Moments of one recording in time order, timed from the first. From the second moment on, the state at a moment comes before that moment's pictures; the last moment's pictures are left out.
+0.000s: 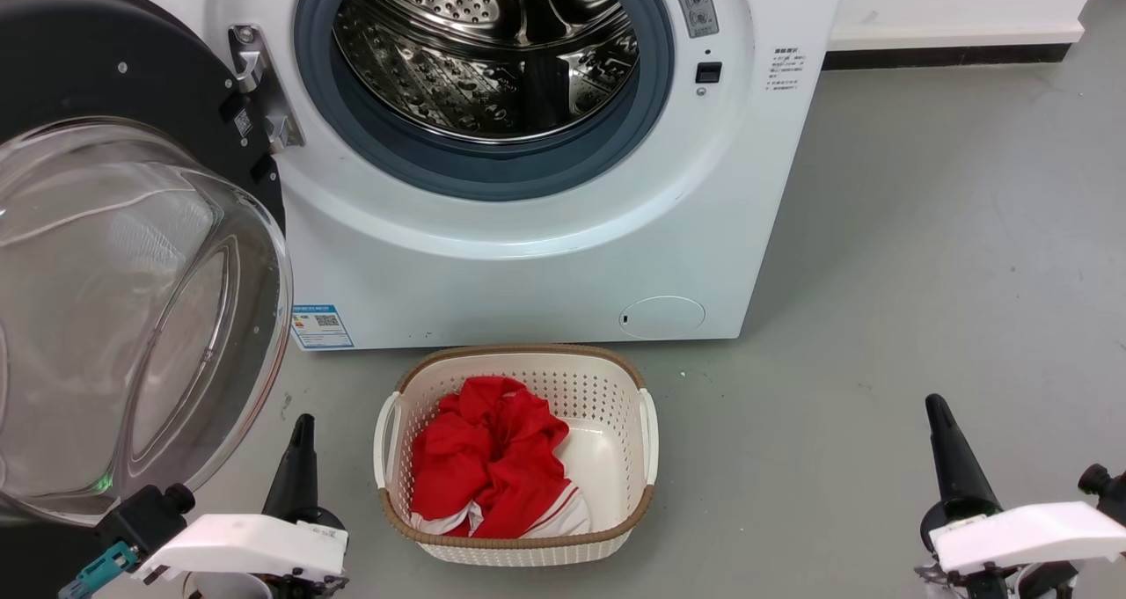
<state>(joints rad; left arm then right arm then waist) -0.02 0.08 0.05 0.18 -0.89 -0.08 -0.06 0.01 -0.08 -0.03 0.13 0.93 0.13 -0.05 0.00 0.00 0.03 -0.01</state>
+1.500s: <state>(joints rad) -0.07 0.06 0.09 0.22 -1.36 -0.11 0.06 -0.06 -0.08 -0.06 0.20 1.40 0.13 0.03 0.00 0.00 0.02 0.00</state>
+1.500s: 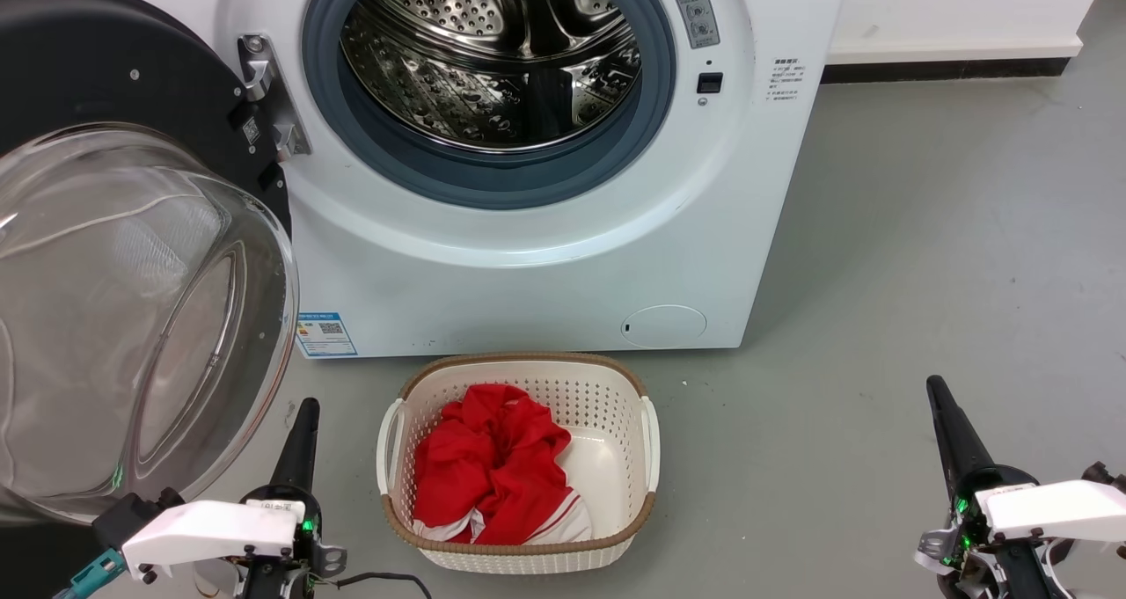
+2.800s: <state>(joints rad) -0.11 0.05 0.11 0.25 -1.61 -0.13 0.11 -0.10 -0.08 -0.08 0.24 1.64 0.13 0.09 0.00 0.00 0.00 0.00</state>
